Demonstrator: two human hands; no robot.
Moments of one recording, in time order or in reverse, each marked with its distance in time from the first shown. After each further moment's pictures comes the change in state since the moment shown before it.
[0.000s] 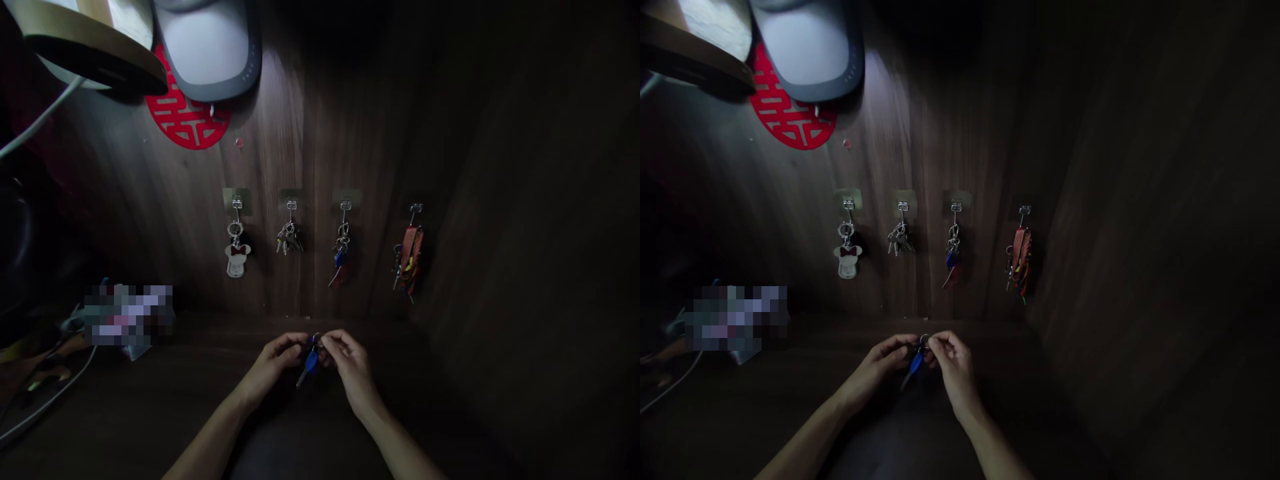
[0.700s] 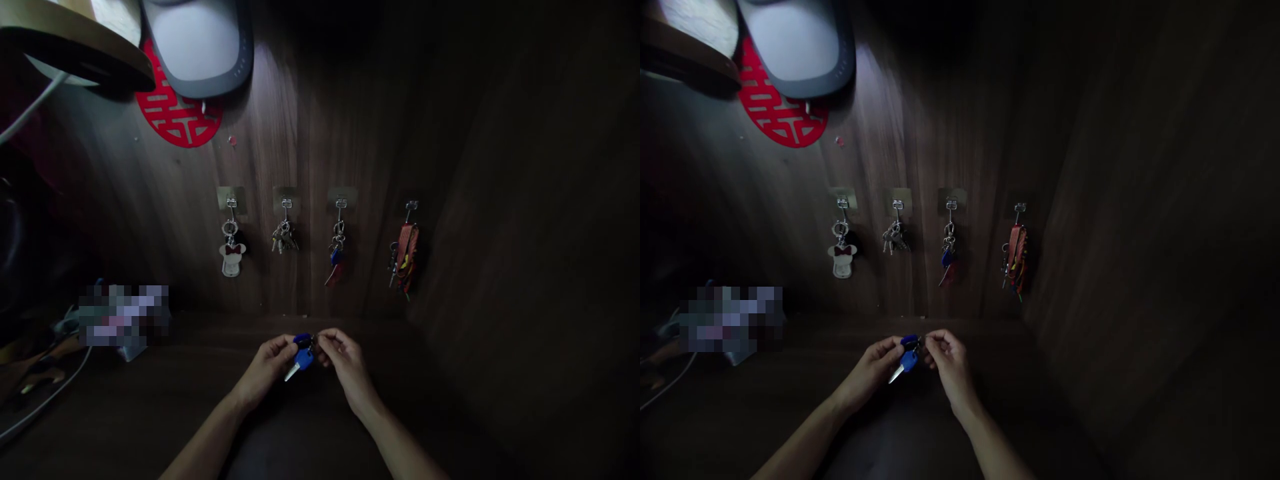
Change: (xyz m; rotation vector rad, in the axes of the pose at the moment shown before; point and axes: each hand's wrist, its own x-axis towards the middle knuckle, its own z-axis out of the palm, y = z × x) left_hand 0.003 -0.008 0.003 -0.112 -0.047 -0.035; right_hand 0.001 -0.004 -0.002 0.025 0.007 0.104
